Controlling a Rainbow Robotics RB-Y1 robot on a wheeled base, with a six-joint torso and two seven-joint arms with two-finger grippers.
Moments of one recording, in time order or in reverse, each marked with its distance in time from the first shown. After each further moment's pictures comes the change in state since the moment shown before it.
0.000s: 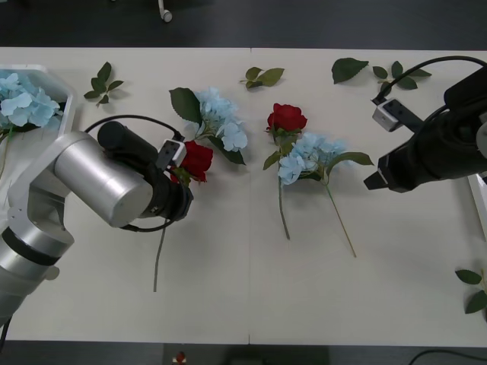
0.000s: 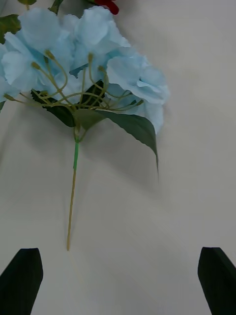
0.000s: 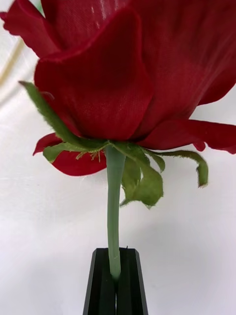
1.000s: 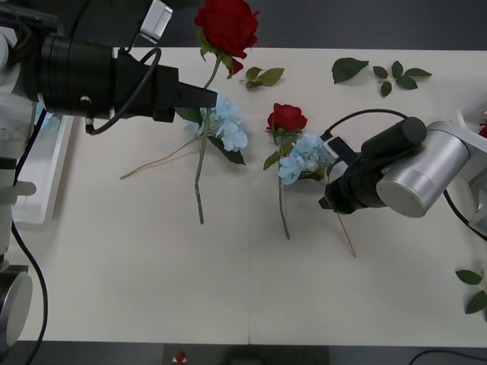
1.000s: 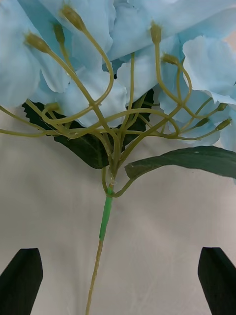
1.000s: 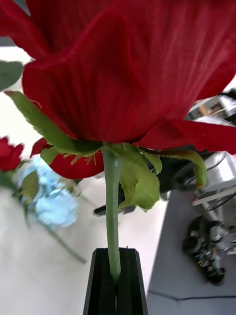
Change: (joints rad) right arm 0.000 0.263 0.199 0.205 0.338 -0.155 -0.057; left arm -0.224 -0.116 0.516 0.233 1.027 0.040 -0.609
